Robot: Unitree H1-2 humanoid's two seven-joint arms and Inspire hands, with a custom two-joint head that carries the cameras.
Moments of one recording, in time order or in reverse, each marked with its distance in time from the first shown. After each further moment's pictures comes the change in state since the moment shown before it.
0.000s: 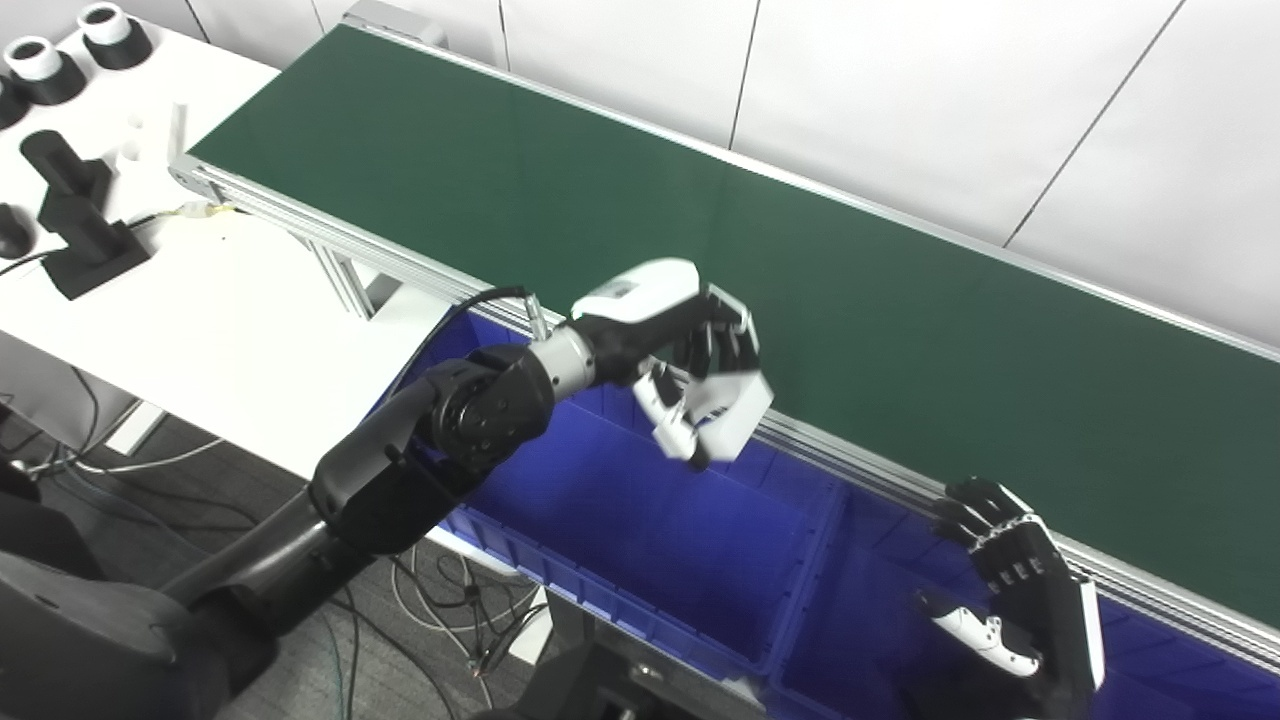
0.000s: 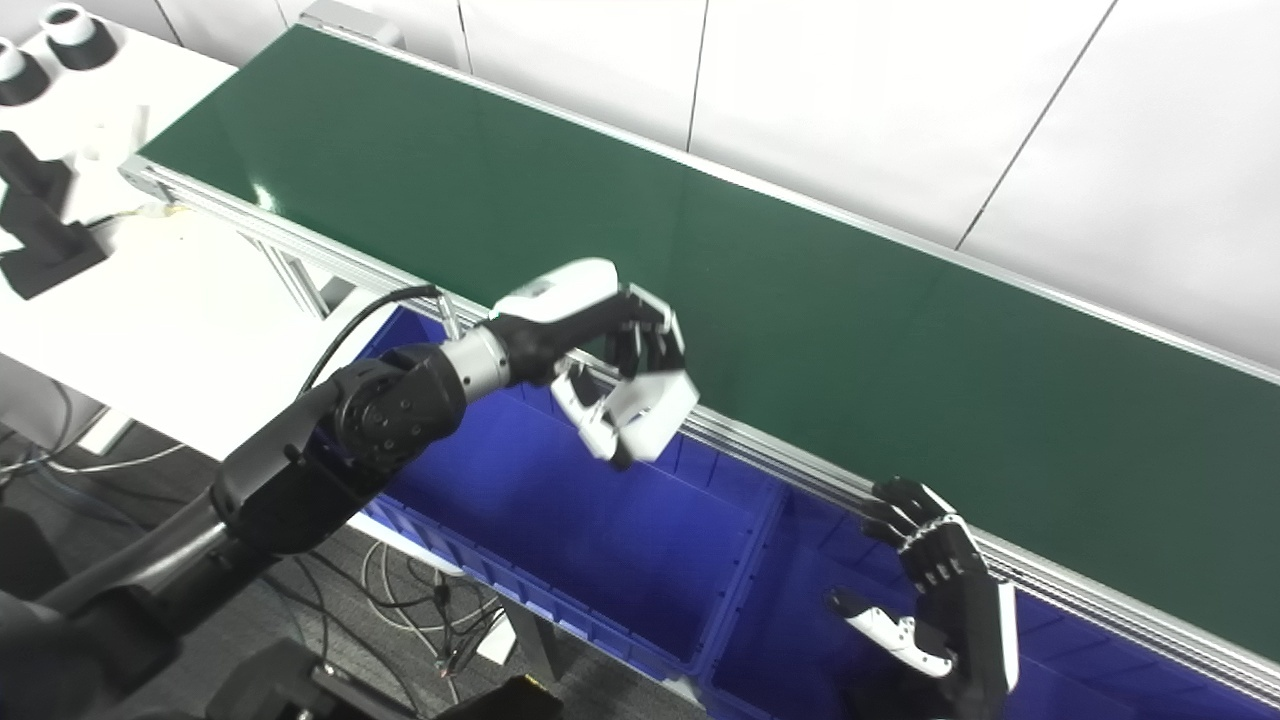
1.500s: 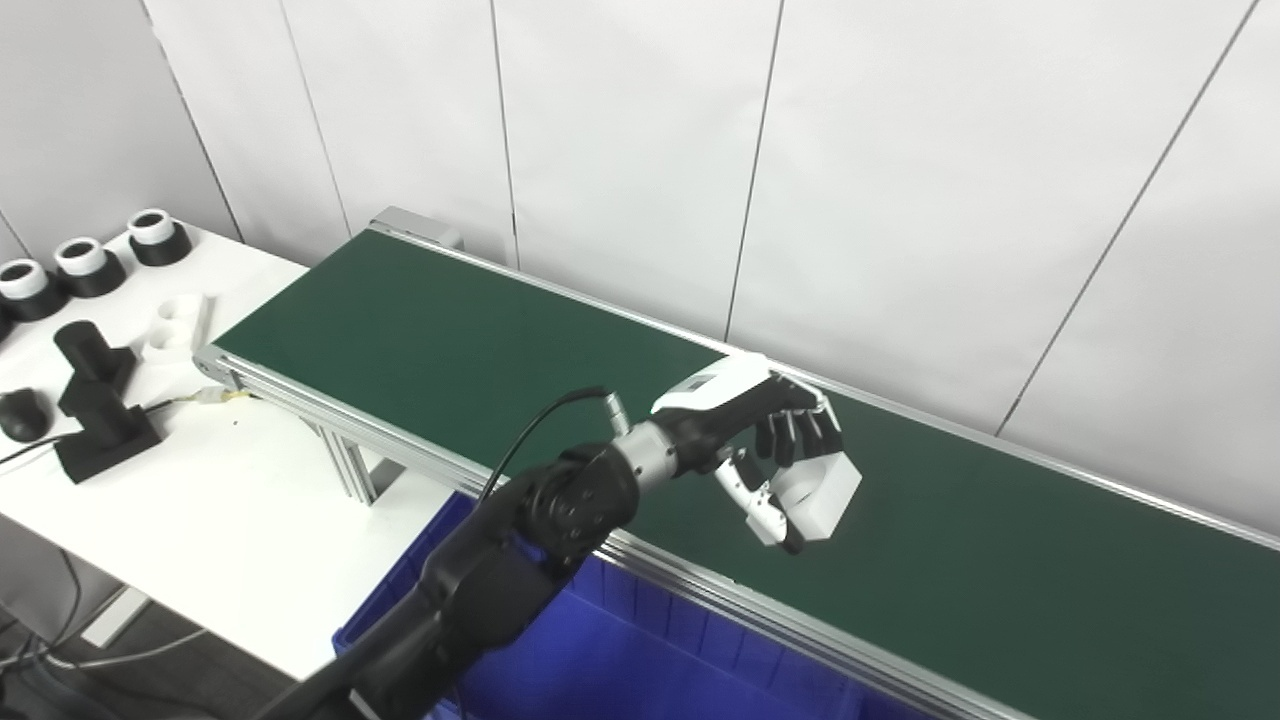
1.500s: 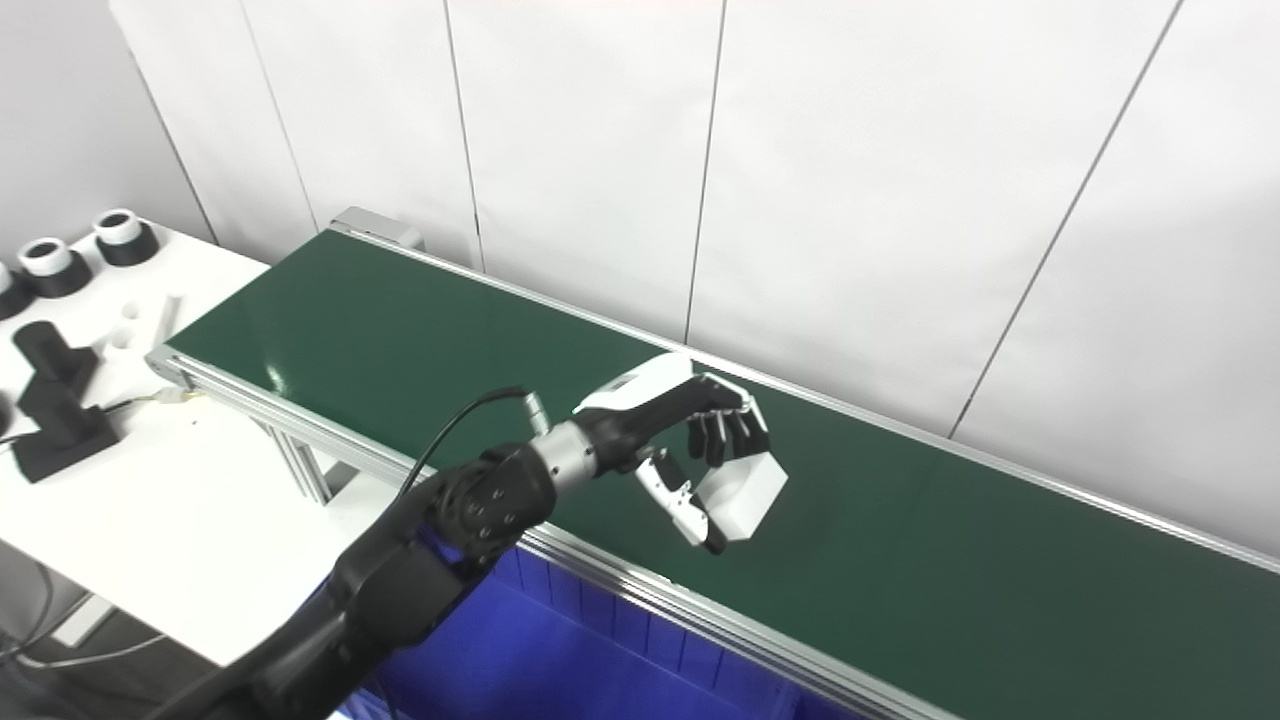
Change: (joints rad) left arm -0.221 -0.156 0.157 0.220 -0.165 -0.108 0.113; right arm -0.002 0.034 -0.113 0.203 -0.048 0.000 0.088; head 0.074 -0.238
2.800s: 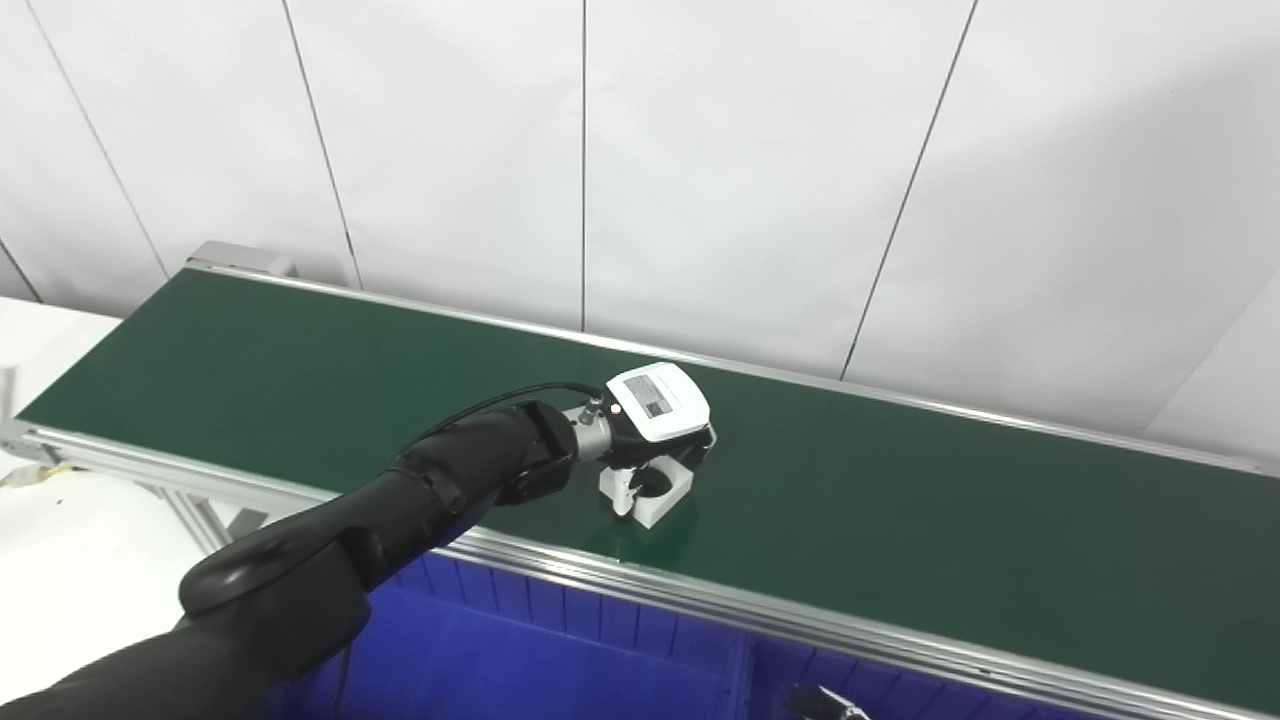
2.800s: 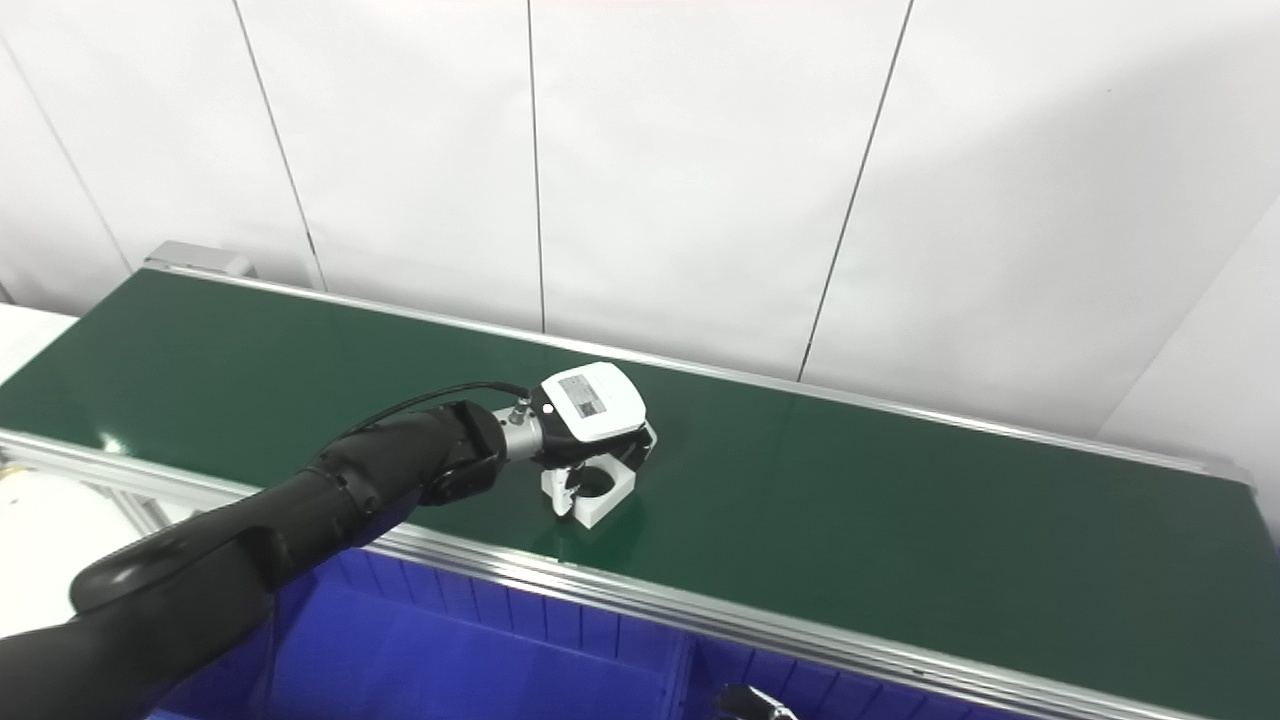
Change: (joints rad) left arm -0.511 0.079 -0.584 0.881 0.634 -0.369 0.412; right arm 0.052 0.002 0.187 -0.060 -0.086 0.000 -0.205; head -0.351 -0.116
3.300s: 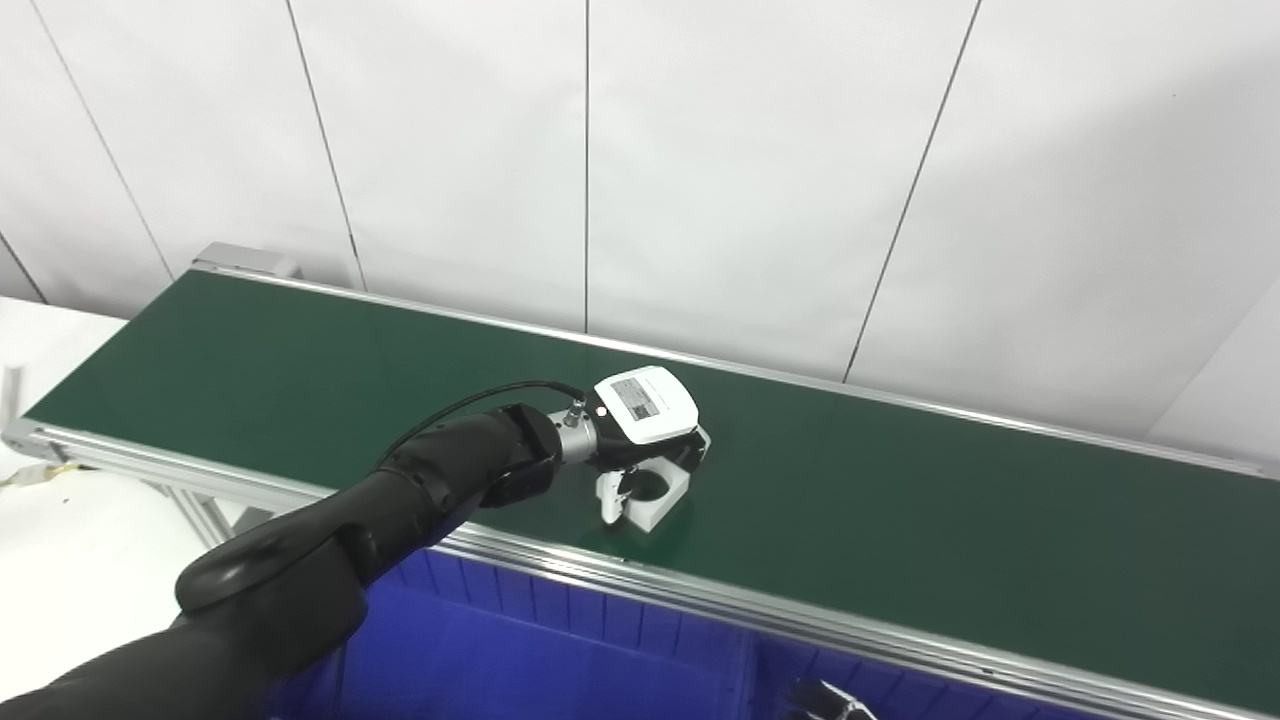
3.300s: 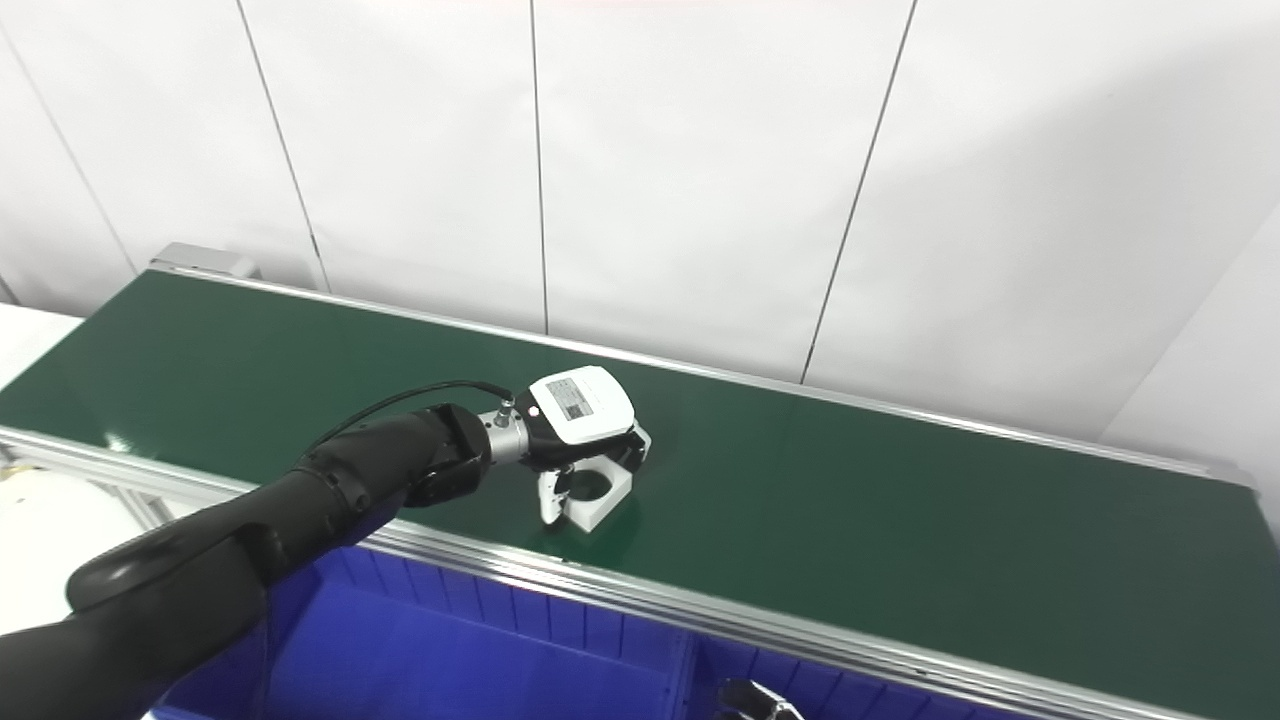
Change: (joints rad) left arm -0.001 -0.004 -0.004 0.077 0.004 -0.071 0.104; right arm -0.001 0.000 0.003 -0.005 -0.003 0.000 -0.006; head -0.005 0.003
